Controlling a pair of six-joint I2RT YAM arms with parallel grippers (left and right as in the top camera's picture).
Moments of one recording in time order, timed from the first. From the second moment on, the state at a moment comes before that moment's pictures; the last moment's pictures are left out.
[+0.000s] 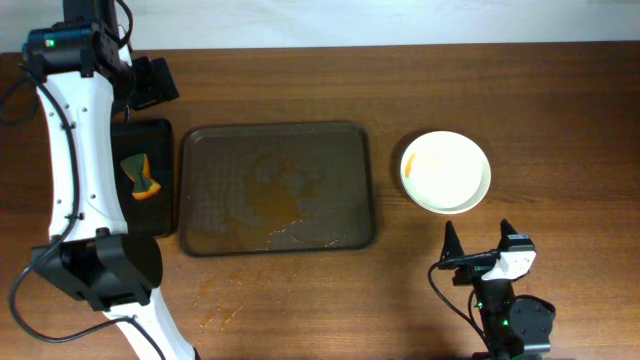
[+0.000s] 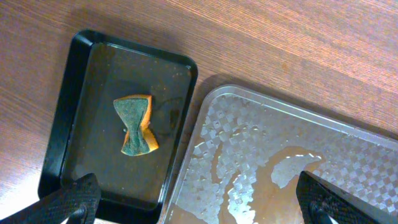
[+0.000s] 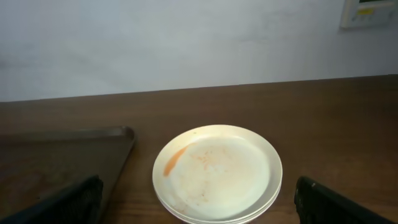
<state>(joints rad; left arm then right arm) 0.13 2.07 2.34 -1.45 -0.05 -0.23 0.02 0.02 0.01 -0.07 -0.04 0.11</state>
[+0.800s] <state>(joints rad) 0.13 1.32 1.23 -0.48 -0.03 -0.08 0.02 0.01 0.01 -0.07 -0.03 0.10</state>
